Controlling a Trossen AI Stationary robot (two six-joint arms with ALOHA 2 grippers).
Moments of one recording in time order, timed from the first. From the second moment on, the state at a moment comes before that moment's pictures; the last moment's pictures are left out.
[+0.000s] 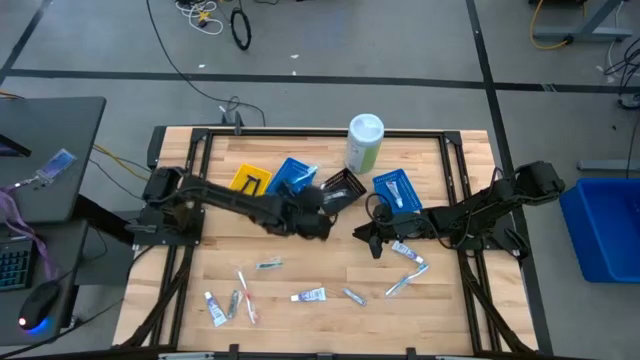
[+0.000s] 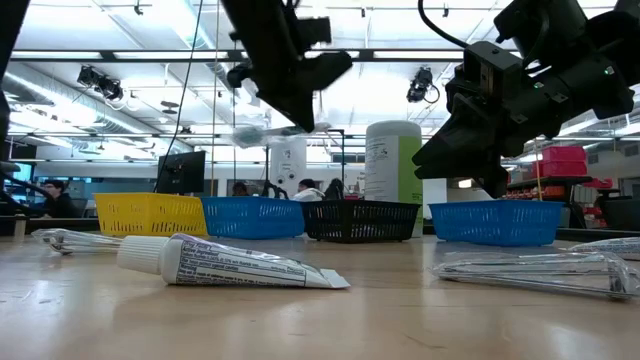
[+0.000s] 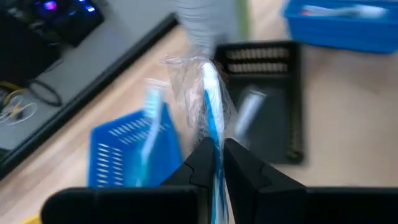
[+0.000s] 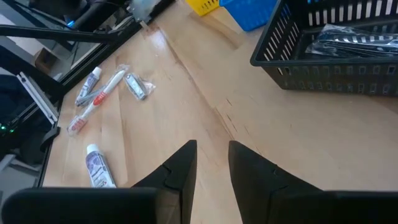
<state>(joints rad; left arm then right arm) -0.14 1.82 1.42 -0.73 -0.83 -0.71 0.21 1.43 0.38 0.57 0.23 0.74</state>
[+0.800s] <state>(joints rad) 0.17 1.83 1.25 -0.31 -0.58 -0.27 0.21 1.43 0.38 0.57 0.23 0.74</state>
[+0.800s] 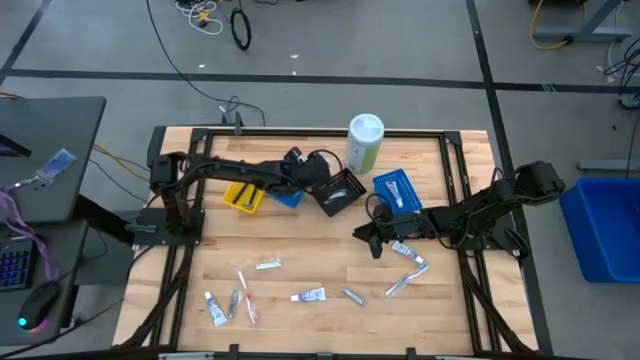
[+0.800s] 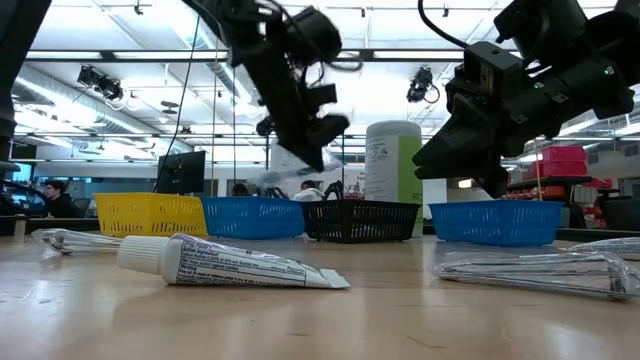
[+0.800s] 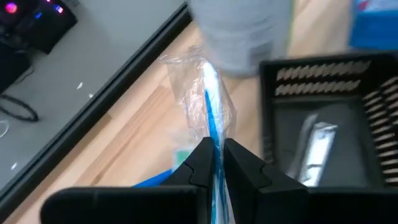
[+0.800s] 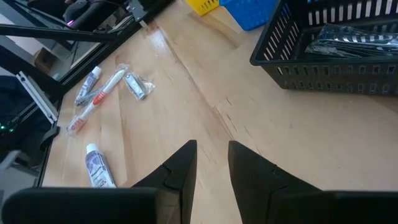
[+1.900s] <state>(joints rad) 0.21 1.83 1.15 -0.33 -0.59 -0.27 0.13 1.43 0.38 0.72 0.31 0.40</state>
